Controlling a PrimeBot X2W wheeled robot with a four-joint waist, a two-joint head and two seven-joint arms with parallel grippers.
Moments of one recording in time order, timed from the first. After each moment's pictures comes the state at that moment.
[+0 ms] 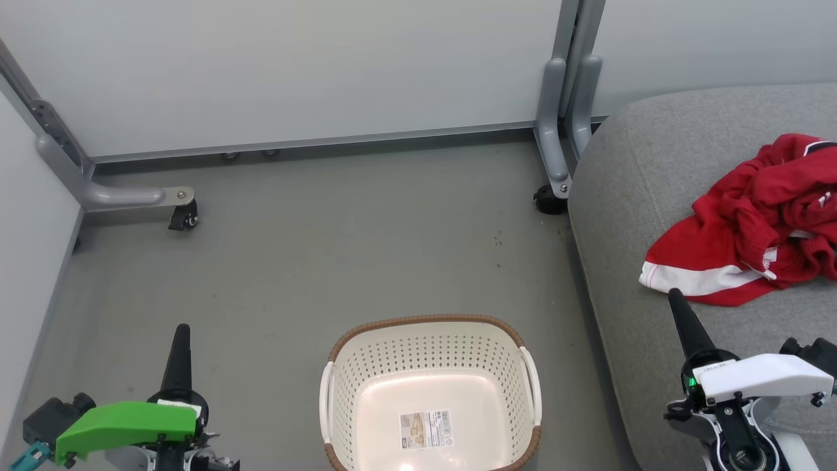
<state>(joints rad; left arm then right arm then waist) -0.05 0.06 0.06 0.24 -1.22 -0.11 0.02 -0.04 -0.08 -0.04 0.16 1.26 0.13 0.03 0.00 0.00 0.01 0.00</state>
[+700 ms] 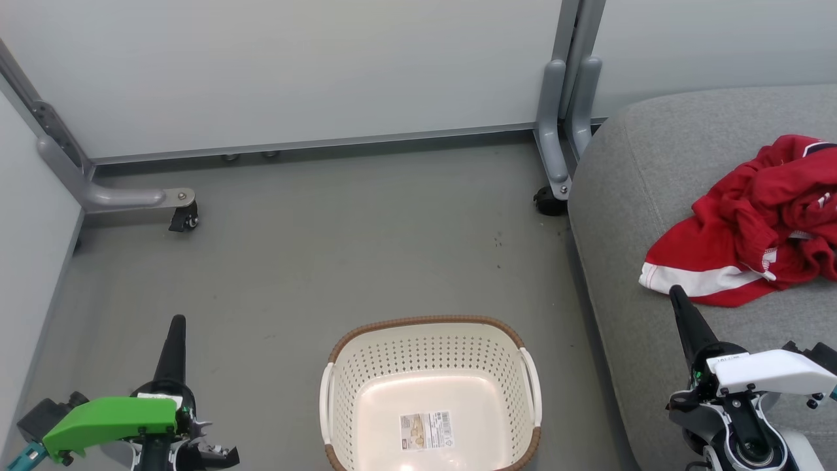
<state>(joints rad) -0.07 0.05 0.09 0.24 -1.41 -0.12 0.06 -0.07 -0.08 -0.06 0.20 1.44 0.13 0.06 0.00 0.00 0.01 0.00</state>
